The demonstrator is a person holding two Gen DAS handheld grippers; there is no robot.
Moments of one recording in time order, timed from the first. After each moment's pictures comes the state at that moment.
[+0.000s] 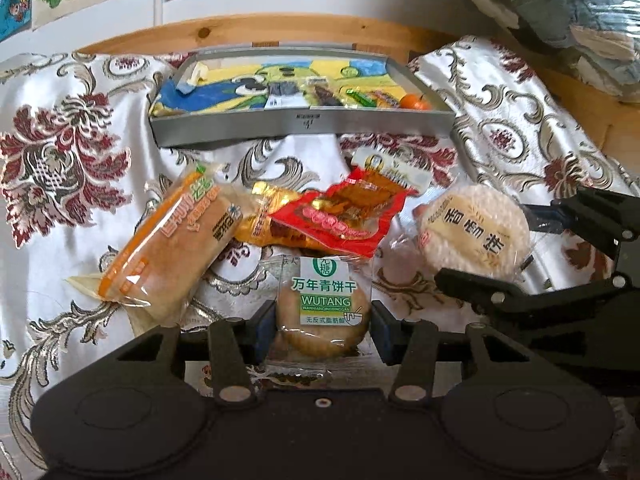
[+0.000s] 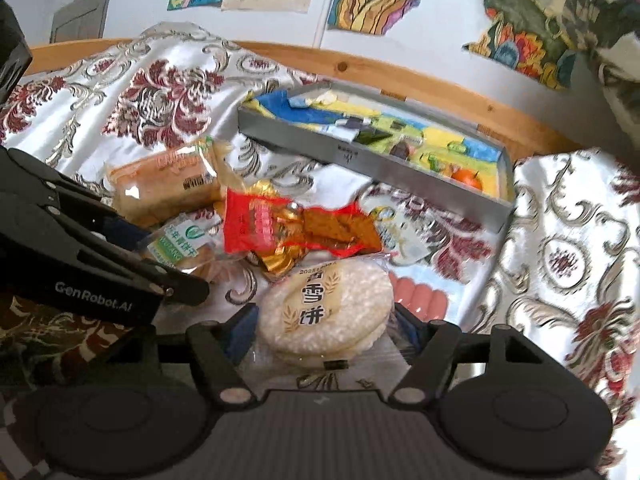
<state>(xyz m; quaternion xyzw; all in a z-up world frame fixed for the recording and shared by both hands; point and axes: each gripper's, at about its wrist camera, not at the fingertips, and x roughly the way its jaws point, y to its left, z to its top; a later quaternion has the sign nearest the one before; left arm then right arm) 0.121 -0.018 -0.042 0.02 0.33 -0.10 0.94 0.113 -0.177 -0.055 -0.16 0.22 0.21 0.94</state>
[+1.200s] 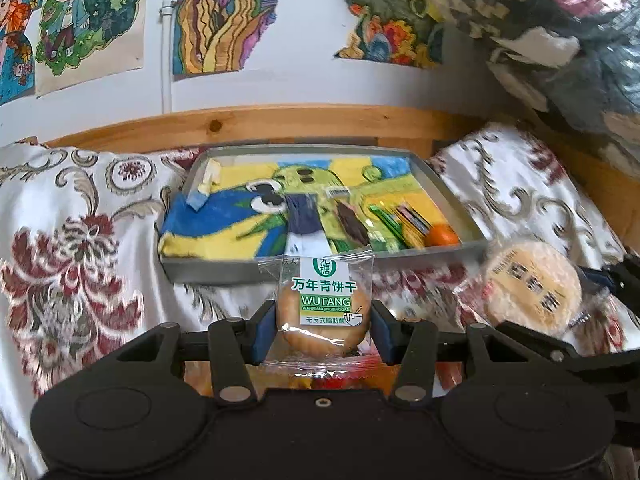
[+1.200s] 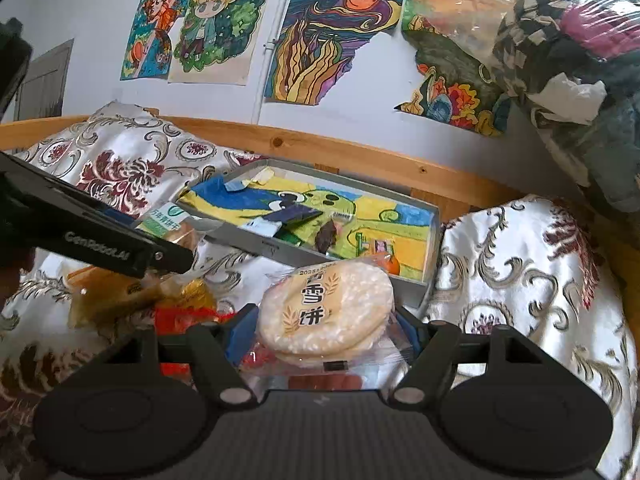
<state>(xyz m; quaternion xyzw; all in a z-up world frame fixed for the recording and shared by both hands) 0.199 -0.018 0.033 0.01 0.25 -0.07 0.97 0.138 -0.212 0.001 -0.12 0.15 0.16 0.97</state>
